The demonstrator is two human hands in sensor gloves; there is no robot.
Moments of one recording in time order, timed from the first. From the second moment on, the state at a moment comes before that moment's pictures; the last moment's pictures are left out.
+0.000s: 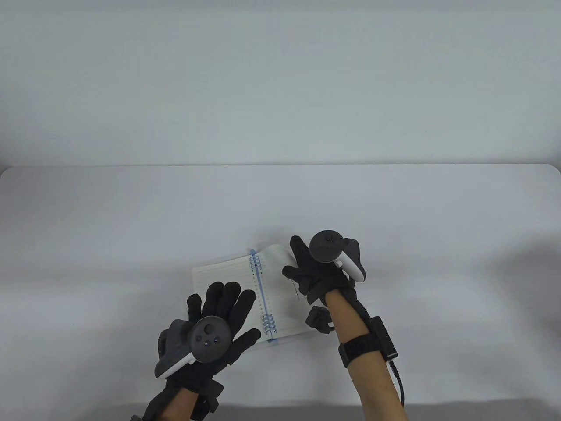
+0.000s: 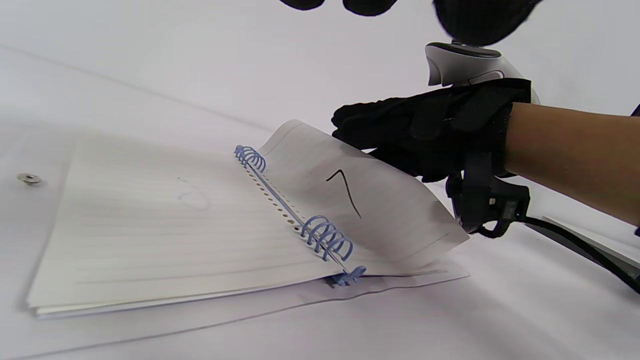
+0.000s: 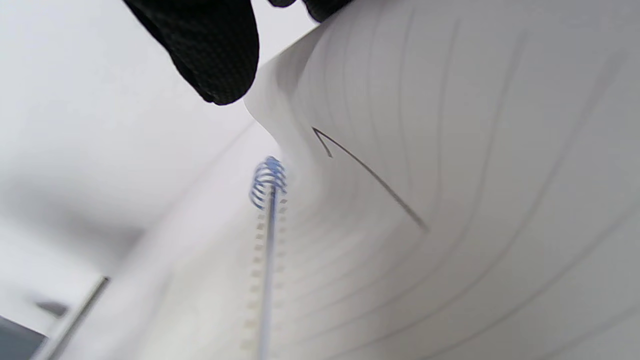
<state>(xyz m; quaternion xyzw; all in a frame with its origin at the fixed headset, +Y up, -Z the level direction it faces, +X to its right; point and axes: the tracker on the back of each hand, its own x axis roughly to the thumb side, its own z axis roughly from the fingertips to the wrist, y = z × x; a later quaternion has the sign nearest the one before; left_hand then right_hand) -0.168 -0.690 -0.243 -0.06 -0.16 0.16 0.97 0.082 -0.740 -0.414 0.11 0.20 0.89 0.39</state>
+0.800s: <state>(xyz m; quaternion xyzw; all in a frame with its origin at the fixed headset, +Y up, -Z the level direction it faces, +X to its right) -0.169 -0.689 -0.242 -0.05 -0.16 0.16 0.97 0.113 -0.727 -0.400 0.06 0.27 0.90 0.34</state>
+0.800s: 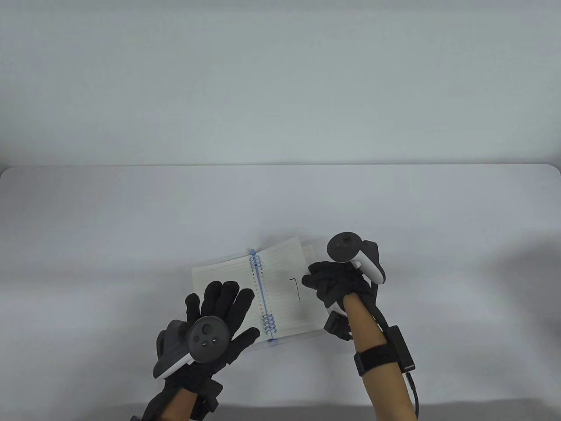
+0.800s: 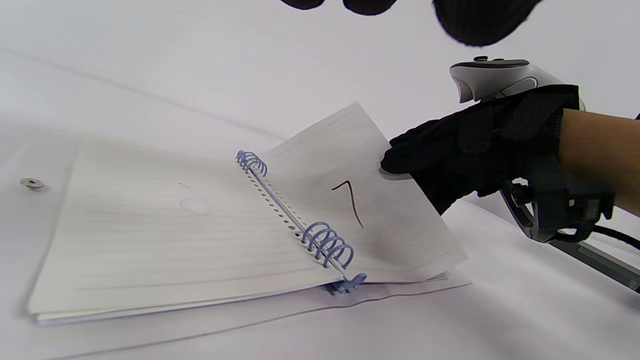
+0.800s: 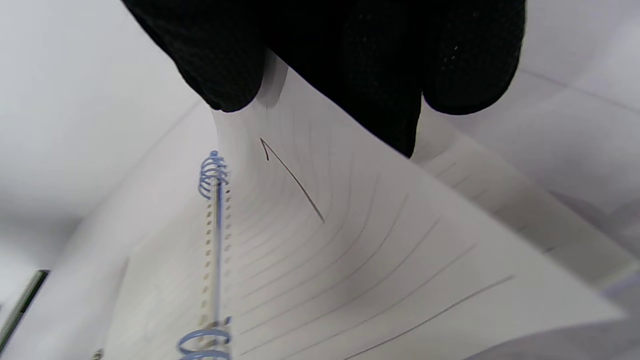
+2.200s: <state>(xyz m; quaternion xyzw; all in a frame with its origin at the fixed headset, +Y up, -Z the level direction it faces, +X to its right) -0.172 -0.687 -0.242 -0.05 -0.16 0.17 0.97 -0.011 -0.747 -0.395 0.18 0.32 0.78 0.51</state>
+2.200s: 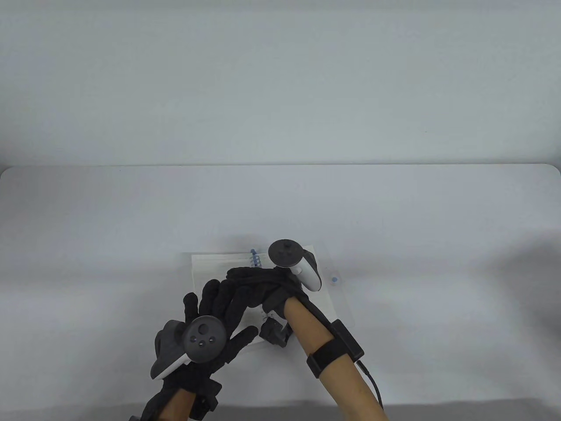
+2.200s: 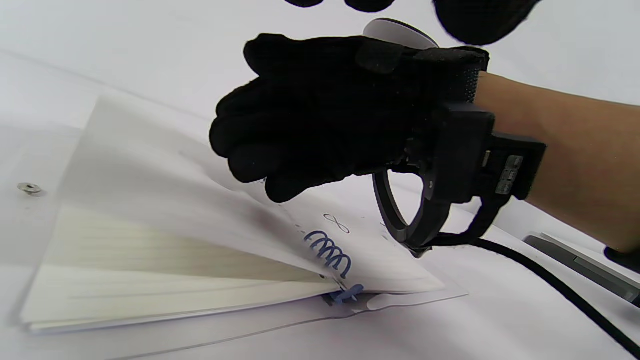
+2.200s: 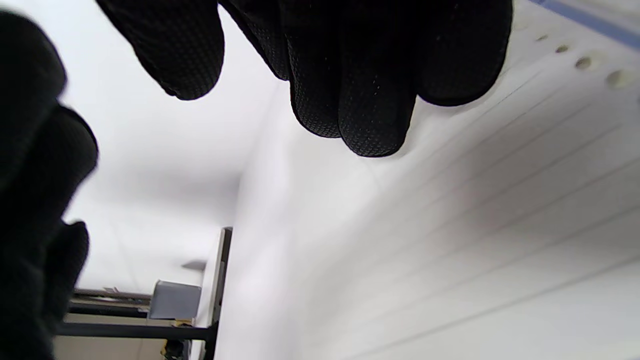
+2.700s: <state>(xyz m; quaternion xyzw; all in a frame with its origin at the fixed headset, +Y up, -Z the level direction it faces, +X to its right) -0.171 -0.688 -0.243 -0.06 -0.16 0.17 0.97 0.072 -0.743 -0.417 0.09 0.07 0.97 0.22</state>
